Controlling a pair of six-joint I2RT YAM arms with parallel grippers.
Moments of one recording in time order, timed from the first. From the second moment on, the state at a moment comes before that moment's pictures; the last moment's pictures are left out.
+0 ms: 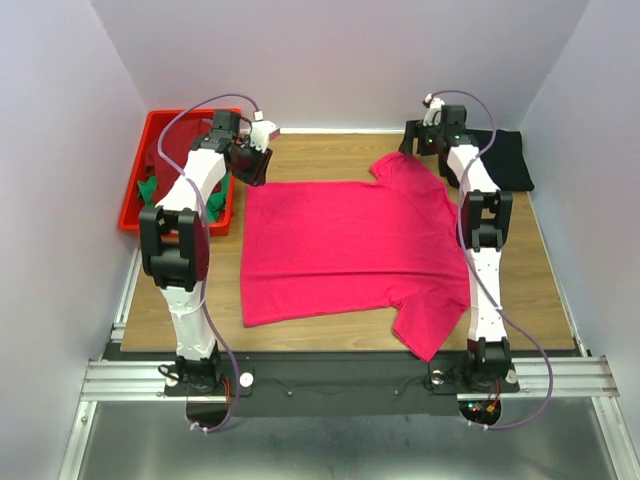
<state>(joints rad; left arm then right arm) -0.14 1.98 1.75 -0.68 0.34 0.40 0.00 2.68 2.50 -0.43 -0.37 -0.02</state>
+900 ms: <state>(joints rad) -0.14 2.17 1.87 -0.72 0.22 0.35 0.04 2.66 2.30 -0.22 -0.38 -0.05</state>
